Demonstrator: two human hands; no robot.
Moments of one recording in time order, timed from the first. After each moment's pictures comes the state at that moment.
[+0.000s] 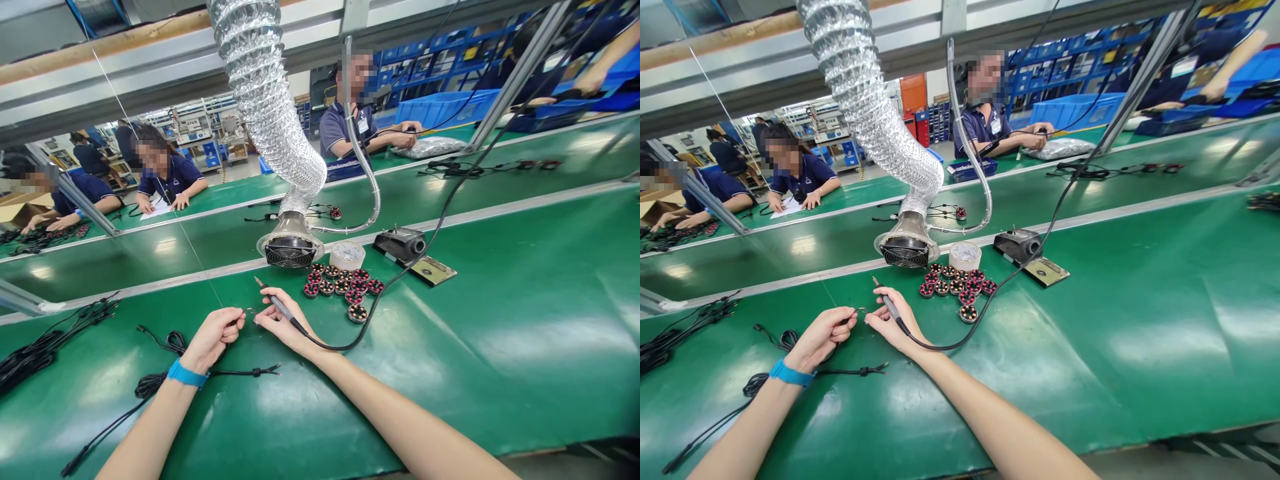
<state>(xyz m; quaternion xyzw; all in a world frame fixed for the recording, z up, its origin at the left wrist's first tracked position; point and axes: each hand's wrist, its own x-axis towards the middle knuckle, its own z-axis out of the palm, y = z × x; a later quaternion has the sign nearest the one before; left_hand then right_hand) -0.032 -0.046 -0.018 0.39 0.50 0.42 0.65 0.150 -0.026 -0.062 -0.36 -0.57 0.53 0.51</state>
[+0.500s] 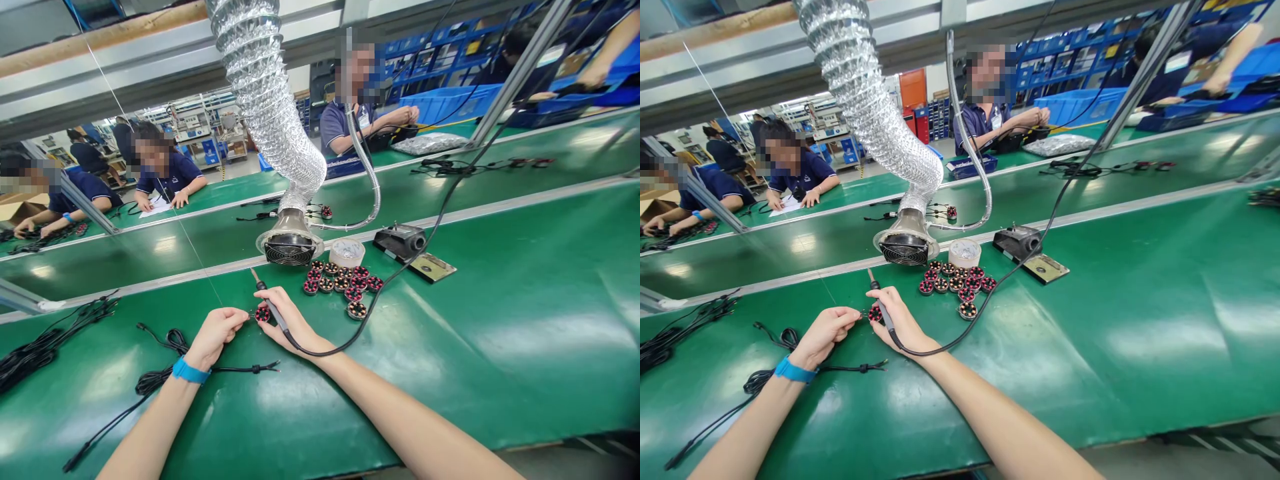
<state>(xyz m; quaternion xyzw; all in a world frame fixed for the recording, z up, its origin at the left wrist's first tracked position) -0.027 -0.047 -0.025 0.45 0.60 0.37 0.55 0.162 -0.027 -0.067 -0.29 -0.74 0.36 0.49</state>
